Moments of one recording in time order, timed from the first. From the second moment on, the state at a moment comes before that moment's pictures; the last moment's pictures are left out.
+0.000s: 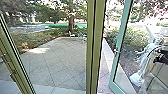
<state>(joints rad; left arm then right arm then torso) 1.58 2.99 -2.66 -0.40 0.01 0.32 -0.02 2.25 -2.34 -0.32 -0.92 0.50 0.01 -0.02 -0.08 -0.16</state>
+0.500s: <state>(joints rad) 1.58 2.99 -2.66 -0.40 0.01 0.32 -0.16 2.16 -2.24 0.11 -1.01 0.23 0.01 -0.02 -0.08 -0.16</state>
